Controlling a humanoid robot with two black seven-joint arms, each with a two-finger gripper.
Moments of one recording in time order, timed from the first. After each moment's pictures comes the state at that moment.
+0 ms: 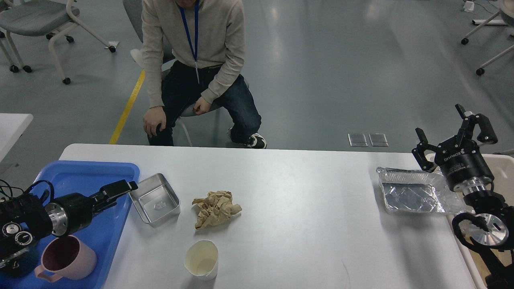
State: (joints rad) left arm -0.48 0.86 -0.40 -1.33 0.90 -0.09 -0.04; right arm 0.18 -0.44 1.35 1.21 -0.25 0.25 0.28
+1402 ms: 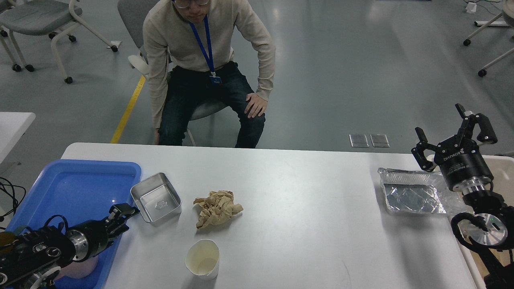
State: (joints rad) left arm -0.40 0.67 -0.36 -1.14 0.67 -0.02 0.00; right arm 0.18 -0.43 1.36 1.21 -0.25 0.25 0.28
